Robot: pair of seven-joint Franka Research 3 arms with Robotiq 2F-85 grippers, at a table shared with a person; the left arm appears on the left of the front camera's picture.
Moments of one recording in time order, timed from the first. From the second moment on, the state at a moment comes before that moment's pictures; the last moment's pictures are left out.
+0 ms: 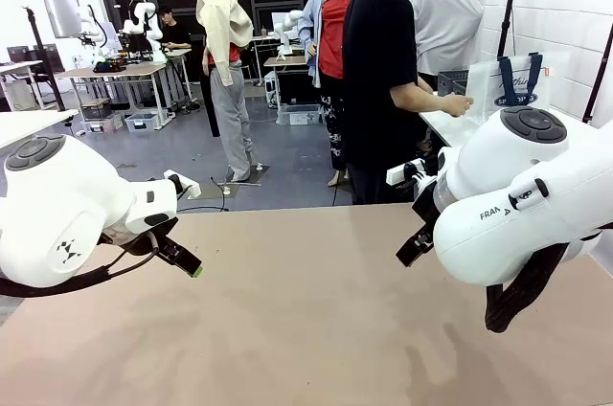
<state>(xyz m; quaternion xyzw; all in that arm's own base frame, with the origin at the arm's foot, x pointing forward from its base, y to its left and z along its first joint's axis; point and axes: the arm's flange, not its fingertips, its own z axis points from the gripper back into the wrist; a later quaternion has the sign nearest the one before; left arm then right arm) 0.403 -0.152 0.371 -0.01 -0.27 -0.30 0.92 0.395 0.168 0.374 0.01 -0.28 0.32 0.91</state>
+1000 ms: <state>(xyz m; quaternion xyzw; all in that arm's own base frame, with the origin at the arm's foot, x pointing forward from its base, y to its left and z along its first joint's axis) 0.403 -0.152 0.371 -0.01 -0.27 -0.30 0.92 0.395 0.168 0.374 0.01 -0.28 0.32 0.91</state>
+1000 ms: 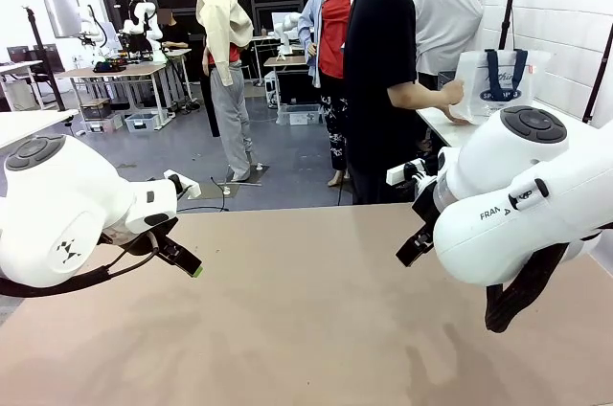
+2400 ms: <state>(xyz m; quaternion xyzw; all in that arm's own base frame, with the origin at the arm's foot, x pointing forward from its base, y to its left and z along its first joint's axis) 0.403 -0.152 0.371 -0.01 -0.27 -0.30 0.92 0.395 0.168 0.373 0.01 -0.28 0.32 0.91</state>
